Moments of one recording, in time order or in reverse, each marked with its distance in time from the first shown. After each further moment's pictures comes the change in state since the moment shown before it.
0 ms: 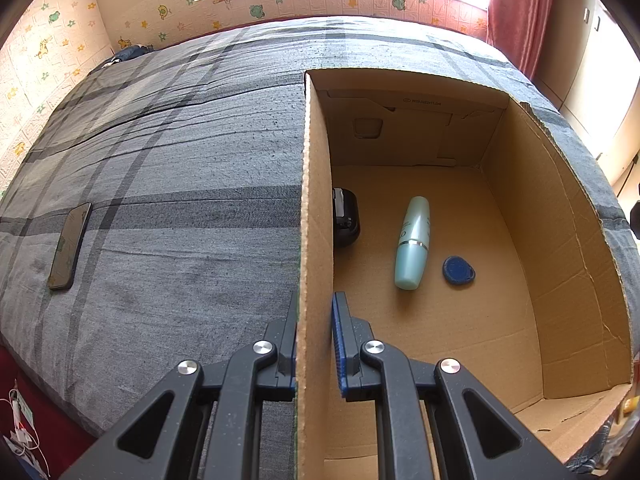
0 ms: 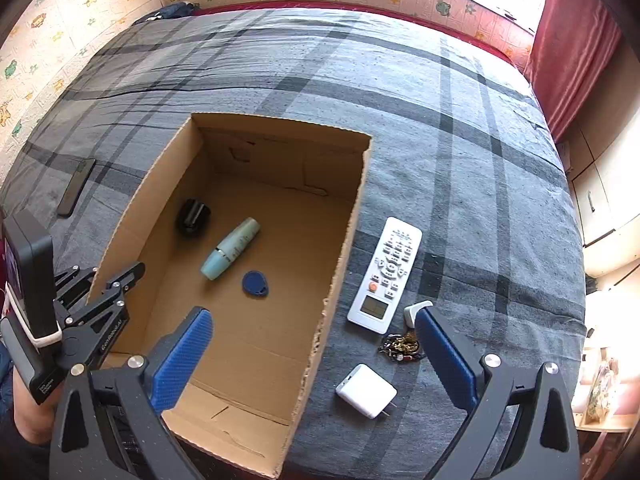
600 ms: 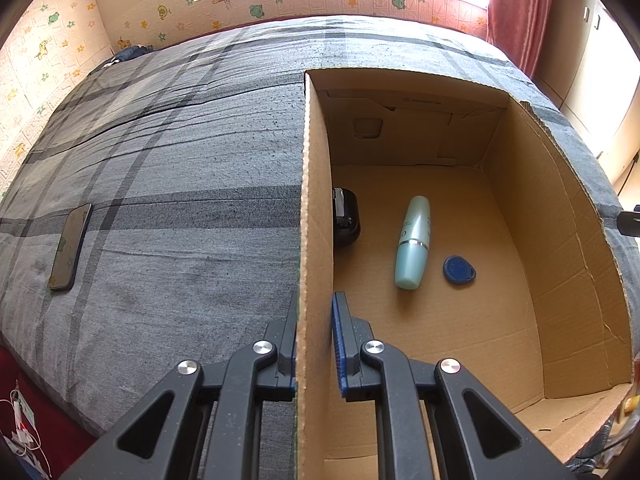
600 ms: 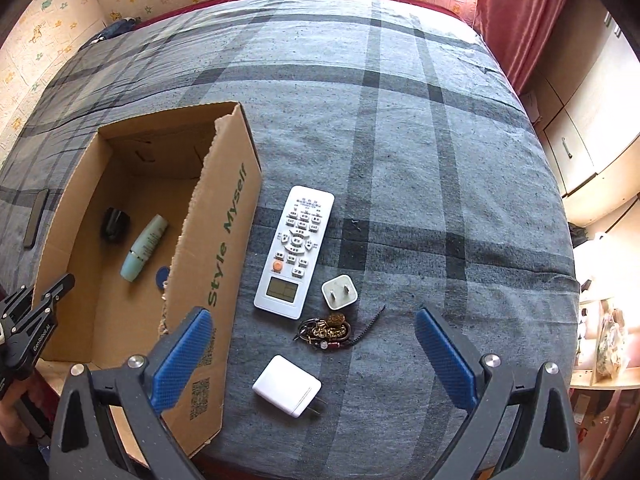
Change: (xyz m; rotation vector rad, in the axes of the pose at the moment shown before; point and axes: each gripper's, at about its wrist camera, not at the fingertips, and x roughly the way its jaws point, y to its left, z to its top) left arm 0.000 -0.001 0.001 0.002 0.002 0.005; right arm 0.033 -0.087 -0.022 0.142 0.038 -0.043
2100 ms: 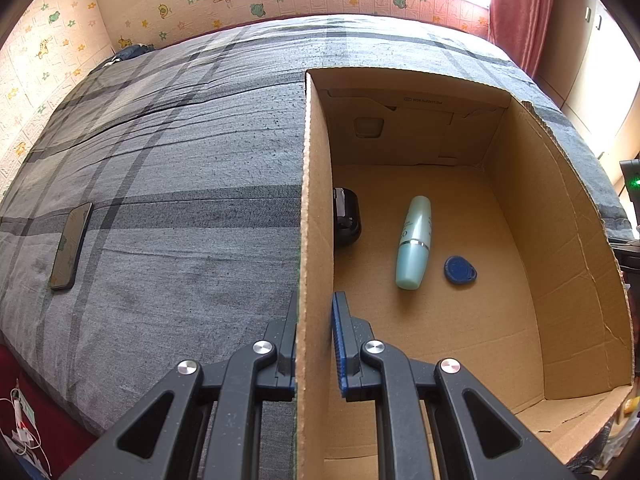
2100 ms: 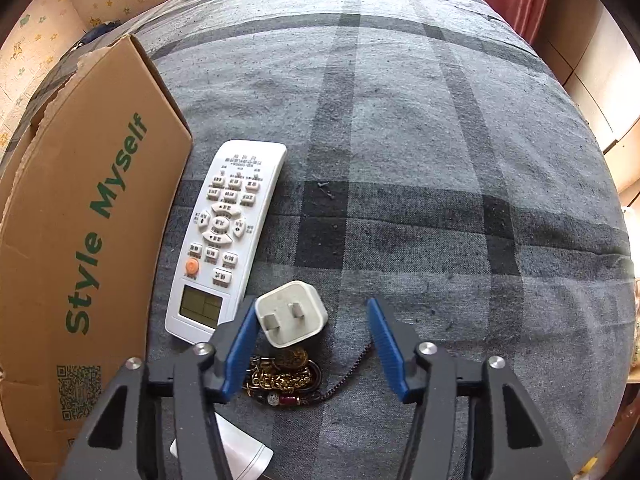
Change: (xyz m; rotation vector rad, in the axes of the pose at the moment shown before) left arm 0.000 0.000 0.001 -0.004 0.003 0.001; right arm 0.107 -0.034 -0.007 0.053 0.029 0.067
